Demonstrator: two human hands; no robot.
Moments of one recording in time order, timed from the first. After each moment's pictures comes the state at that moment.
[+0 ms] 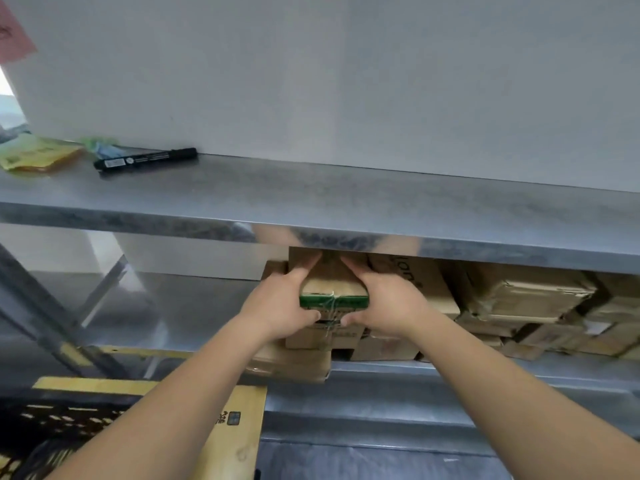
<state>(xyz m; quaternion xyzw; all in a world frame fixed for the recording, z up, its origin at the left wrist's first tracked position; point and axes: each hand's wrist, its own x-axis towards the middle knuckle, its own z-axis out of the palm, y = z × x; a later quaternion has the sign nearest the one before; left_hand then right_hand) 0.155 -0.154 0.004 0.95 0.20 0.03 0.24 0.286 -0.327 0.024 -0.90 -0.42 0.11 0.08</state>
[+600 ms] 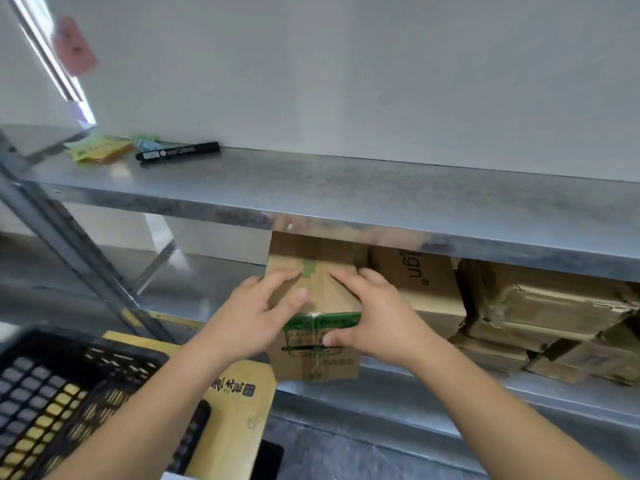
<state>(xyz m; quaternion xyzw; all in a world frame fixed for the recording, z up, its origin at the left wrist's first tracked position) 0.094 -0.198 0.023 0.90 0.28 0.10 0.31 0.263 -0.363 0.024 -0.80 -0.50 0.19 0.26</state>
